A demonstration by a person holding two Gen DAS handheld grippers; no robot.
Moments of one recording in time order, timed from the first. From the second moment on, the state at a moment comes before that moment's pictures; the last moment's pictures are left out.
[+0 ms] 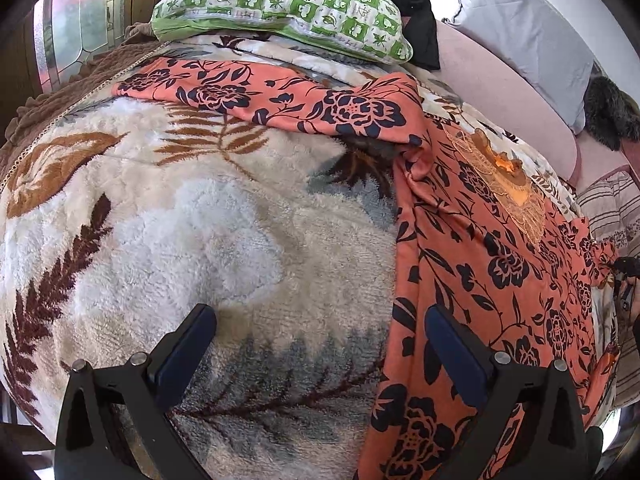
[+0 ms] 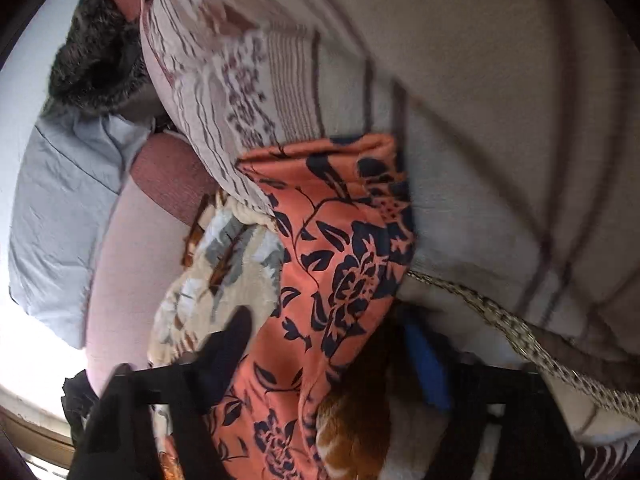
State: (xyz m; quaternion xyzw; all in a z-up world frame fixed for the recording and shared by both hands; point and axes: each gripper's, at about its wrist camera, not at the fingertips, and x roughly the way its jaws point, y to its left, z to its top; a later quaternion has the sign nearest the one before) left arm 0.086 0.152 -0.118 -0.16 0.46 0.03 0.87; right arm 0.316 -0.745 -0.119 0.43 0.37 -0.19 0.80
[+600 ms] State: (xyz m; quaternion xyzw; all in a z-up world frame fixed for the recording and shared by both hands) left arm 0.054 0.180 -0.097 -0.27 0.39 -0.01 0.88; right arm 0.267 -0.239 -0.021 0.09 0.36 0.17 0.91
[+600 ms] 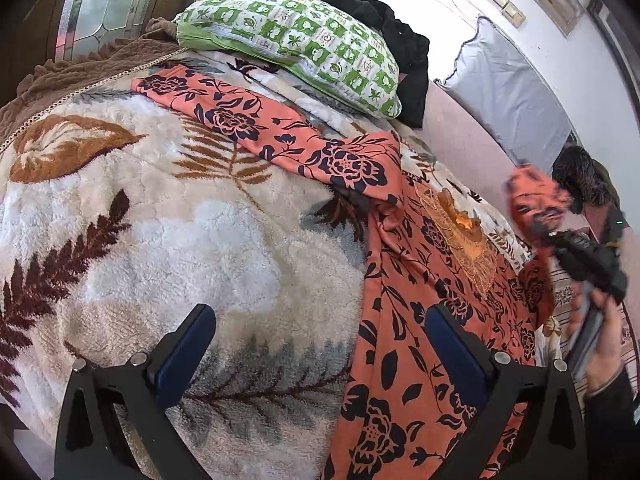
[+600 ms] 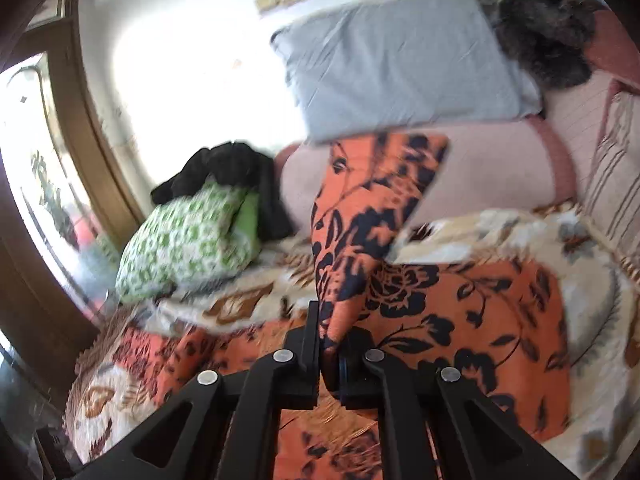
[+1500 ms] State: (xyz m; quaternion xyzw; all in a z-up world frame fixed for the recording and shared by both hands) left arm 0.063 0.158 -0.107 -0.21 0.41 0.00 0.89; right arm 0.293 -0.425 -0.124 0.45 0.36 0.12 0.81
